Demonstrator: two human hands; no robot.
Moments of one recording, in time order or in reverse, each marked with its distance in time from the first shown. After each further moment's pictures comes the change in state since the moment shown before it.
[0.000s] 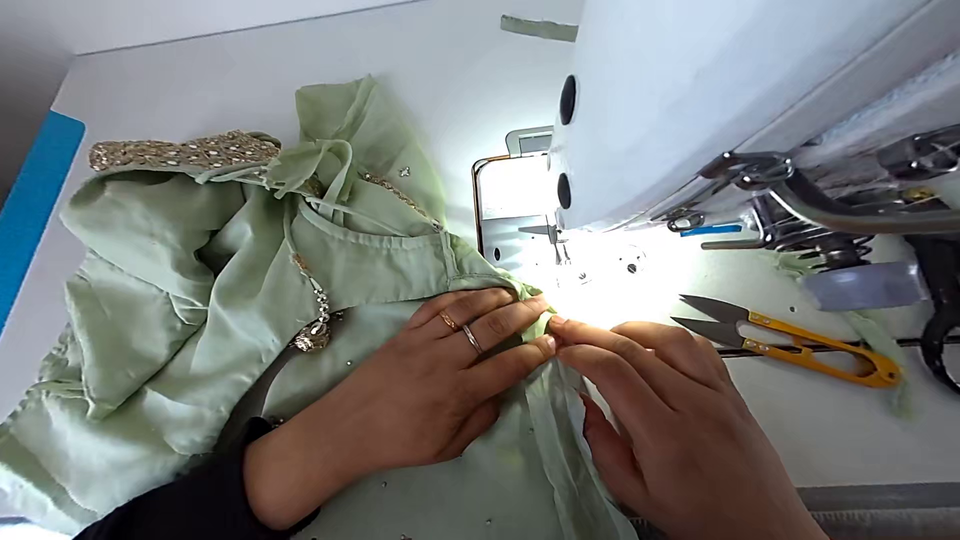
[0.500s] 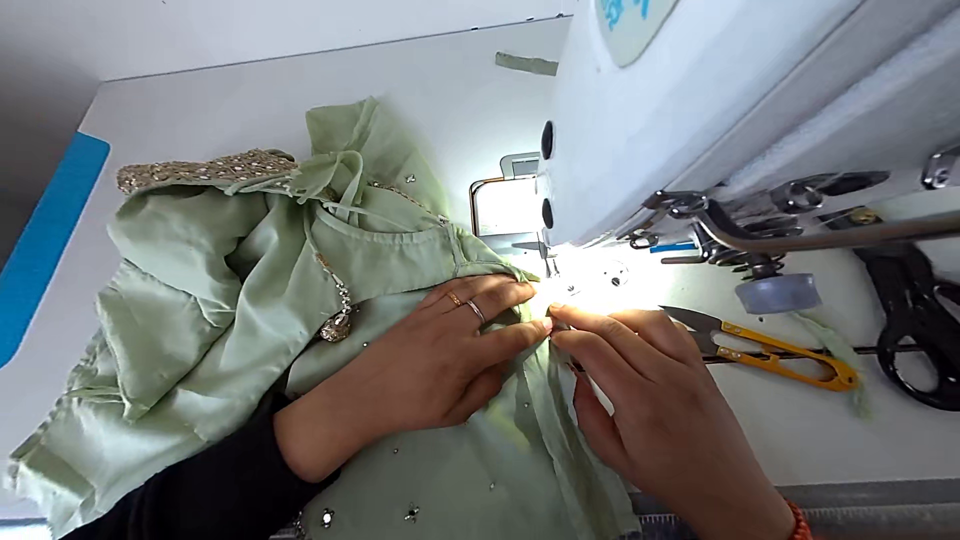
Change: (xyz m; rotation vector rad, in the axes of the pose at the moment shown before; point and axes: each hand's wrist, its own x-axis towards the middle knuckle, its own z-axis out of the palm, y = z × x) left_hand 0.017 -0.017 -0.002 -0.006 0.005 0.012; right_hand 0.014 0.010 0.005 -0.046 0.043 -0.016
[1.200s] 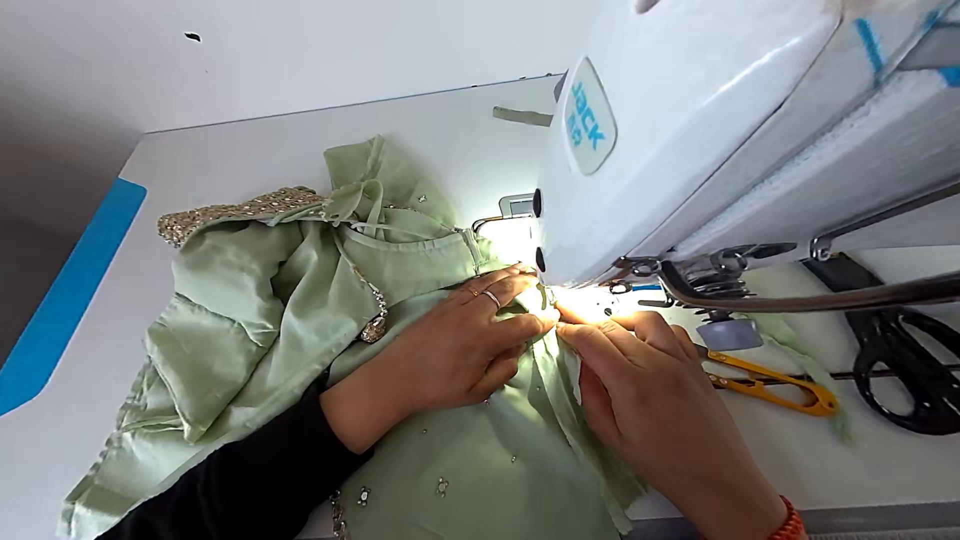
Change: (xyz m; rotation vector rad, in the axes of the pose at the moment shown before) left_hand 0.029 -0.021 -0.002 0.014 0.022 0.036; right_hand 0.016 0.012 0.003 -0.125 -0.002 0.065
